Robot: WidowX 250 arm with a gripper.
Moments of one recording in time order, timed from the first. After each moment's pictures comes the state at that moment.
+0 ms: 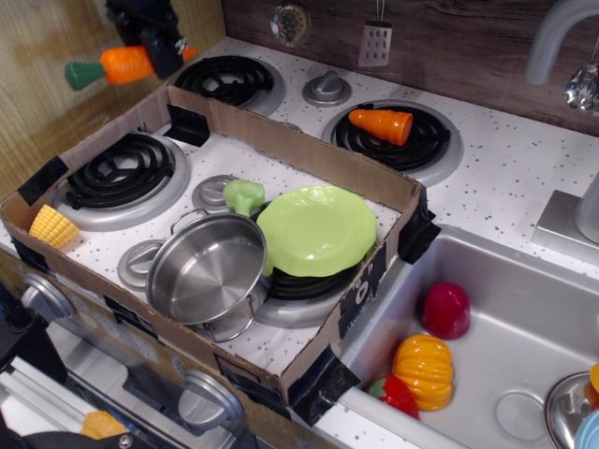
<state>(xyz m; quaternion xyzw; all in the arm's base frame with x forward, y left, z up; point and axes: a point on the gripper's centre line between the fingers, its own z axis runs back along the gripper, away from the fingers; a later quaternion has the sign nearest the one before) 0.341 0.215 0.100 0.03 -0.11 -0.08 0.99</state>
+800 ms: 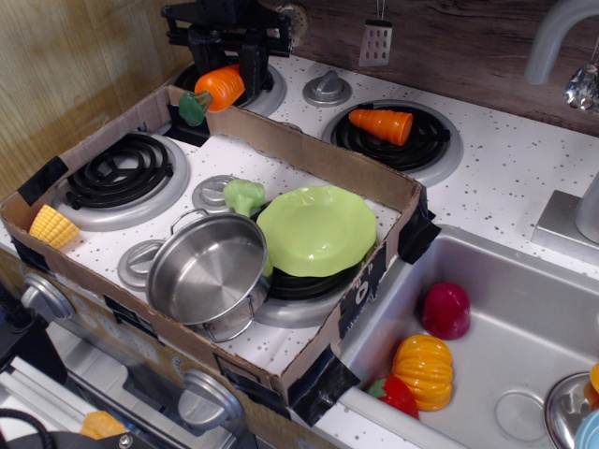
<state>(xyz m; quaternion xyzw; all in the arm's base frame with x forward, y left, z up) 0.334 0.122 0.106 0.03 -0.10 0.16 0.98</state>
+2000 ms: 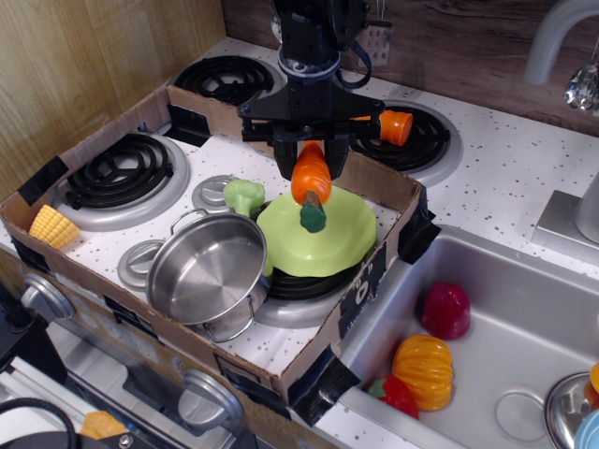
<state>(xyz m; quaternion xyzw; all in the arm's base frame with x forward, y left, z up) 0.312 0.034 0.064 0.03 -0.12 0.28 0.95</state>
